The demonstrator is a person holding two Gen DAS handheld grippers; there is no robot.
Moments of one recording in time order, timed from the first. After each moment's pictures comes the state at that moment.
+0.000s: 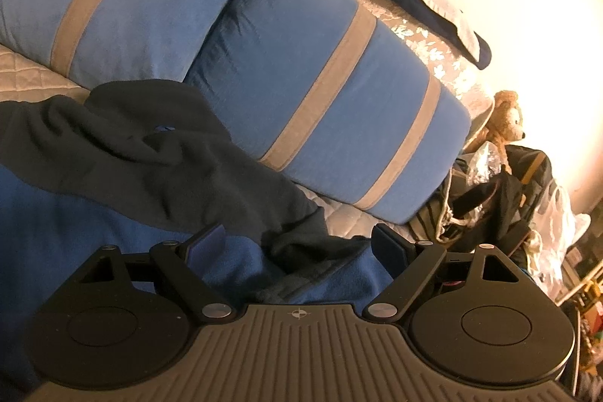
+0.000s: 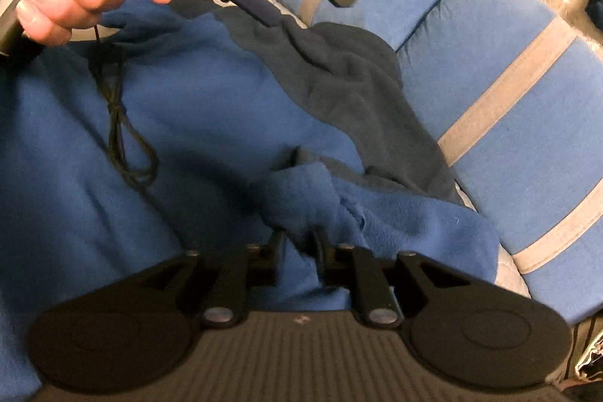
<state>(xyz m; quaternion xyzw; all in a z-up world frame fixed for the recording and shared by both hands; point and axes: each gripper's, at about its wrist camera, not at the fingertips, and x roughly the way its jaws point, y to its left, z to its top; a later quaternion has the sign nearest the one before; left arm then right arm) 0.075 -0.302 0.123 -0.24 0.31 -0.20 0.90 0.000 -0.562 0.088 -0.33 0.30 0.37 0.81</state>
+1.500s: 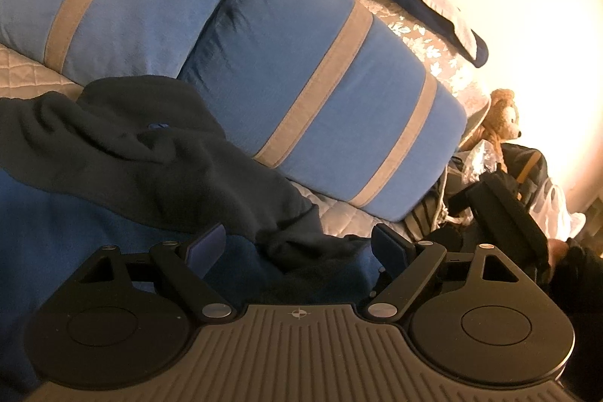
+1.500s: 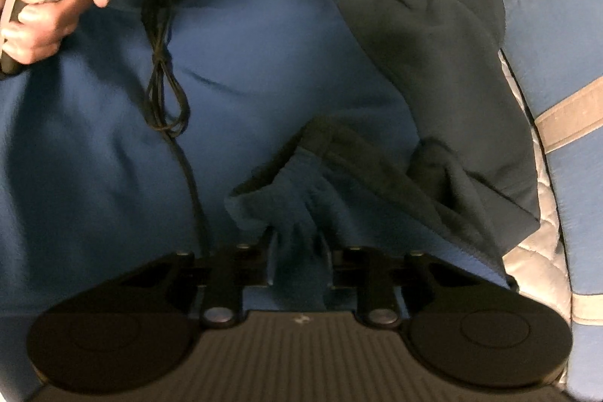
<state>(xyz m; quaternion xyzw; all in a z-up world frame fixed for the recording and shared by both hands) 0.079 -0.304 0.123 -0.25 0.32 -0.20 0.89 0.106 -0.534 0.099 -0.38 0.47 0.51 0.61</state>
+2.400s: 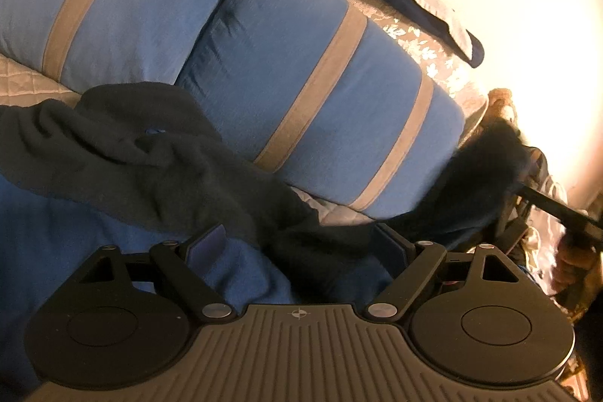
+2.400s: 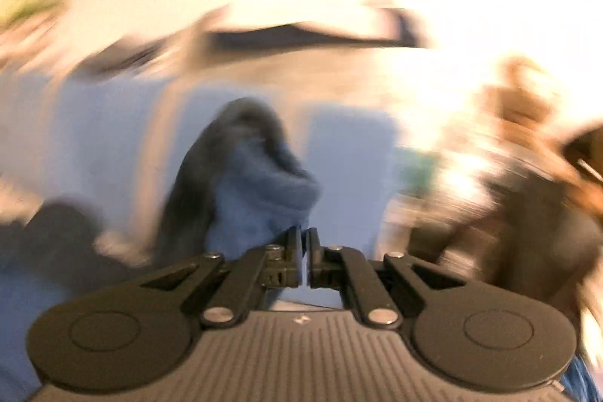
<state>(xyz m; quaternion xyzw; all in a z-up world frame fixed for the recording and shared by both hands) 0.073 -0.308 0.123 -0.24 0.30 -0.20 0.90 0.070 -0.820 0.236 -0.06 0.18 0.05 0.98</state>
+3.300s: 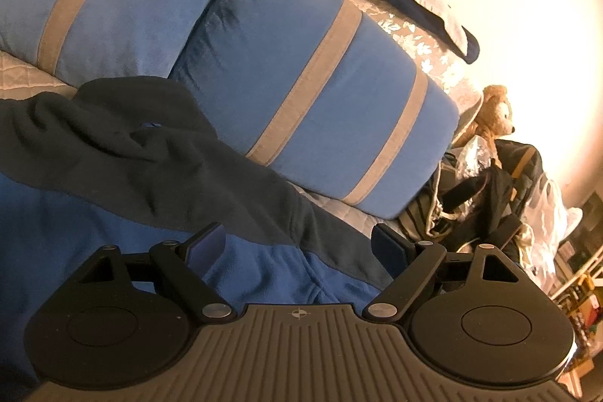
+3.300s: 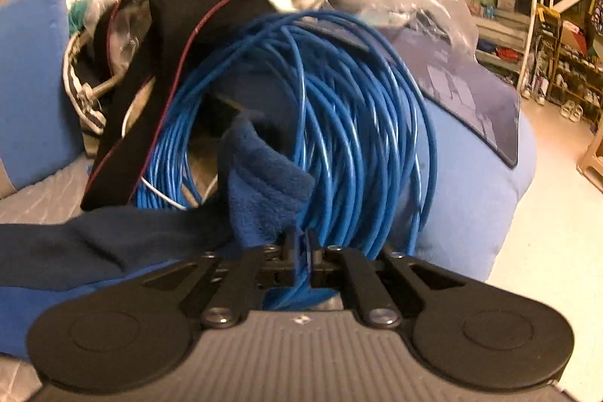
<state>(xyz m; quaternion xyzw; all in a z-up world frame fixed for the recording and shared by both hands) 0.072 -0.308 0.122 -0.23 0.31 -0.22 0.90 -0.055 -0.952 0.059 0.11 0.29 -0.34 0.89</state>
